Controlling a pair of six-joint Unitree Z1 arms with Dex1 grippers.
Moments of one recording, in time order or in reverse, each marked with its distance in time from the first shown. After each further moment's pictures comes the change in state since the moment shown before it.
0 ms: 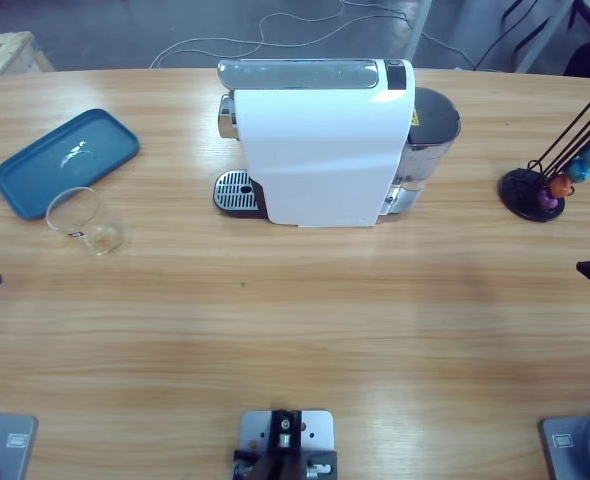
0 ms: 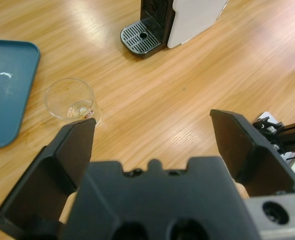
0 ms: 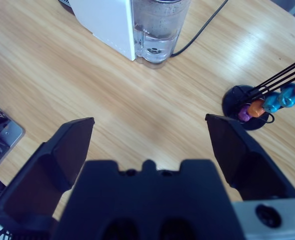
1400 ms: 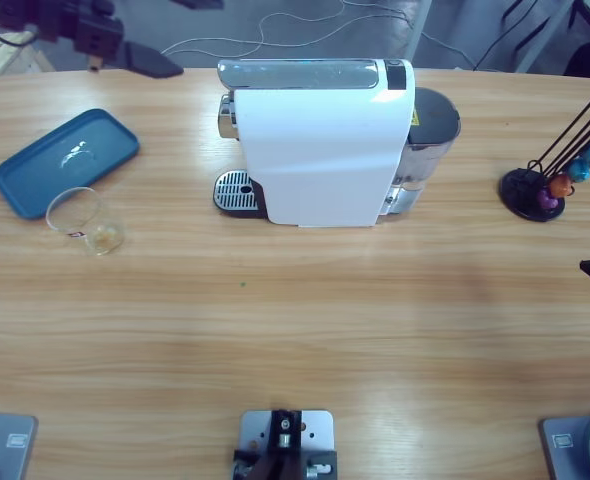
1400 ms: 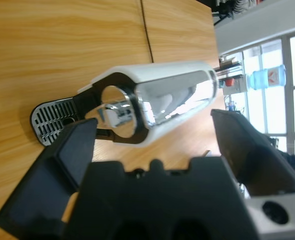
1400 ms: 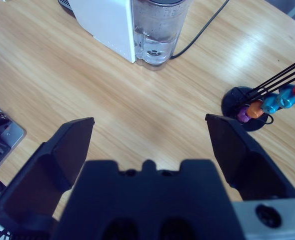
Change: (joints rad) arm 0 0.061 0.871 -0.585 -0.249 -0.318 -0.647; arm 1 0.000 -0.010 0.000 -0.003 0.000 0.000
